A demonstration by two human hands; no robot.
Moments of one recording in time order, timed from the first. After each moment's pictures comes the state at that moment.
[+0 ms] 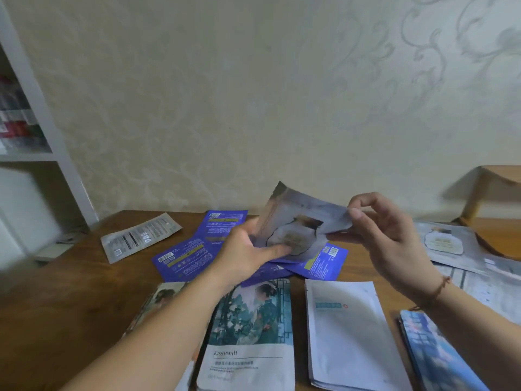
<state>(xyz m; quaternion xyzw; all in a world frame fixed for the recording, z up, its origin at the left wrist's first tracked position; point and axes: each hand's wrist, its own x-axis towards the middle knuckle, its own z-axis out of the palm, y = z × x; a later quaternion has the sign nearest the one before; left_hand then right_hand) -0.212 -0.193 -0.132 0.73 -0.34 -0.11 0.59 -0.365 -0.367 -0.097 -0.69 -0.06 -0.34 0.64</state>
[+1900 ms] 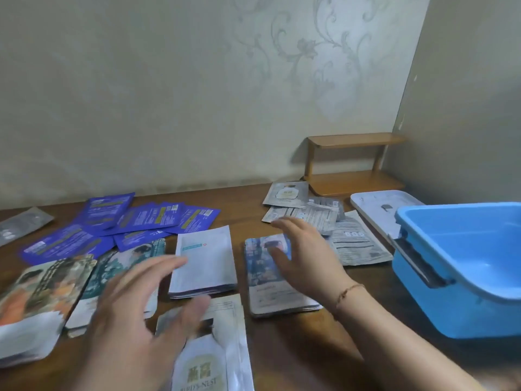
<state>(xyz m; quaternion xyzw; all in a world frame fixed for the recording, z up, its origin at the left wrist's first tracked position) -0.458 -0.121 -0.099 0.79 -0.43 0.12 0.41 -0.557 -0.362 -0.129 -0.93 0.24 -0.22 0.19</state>
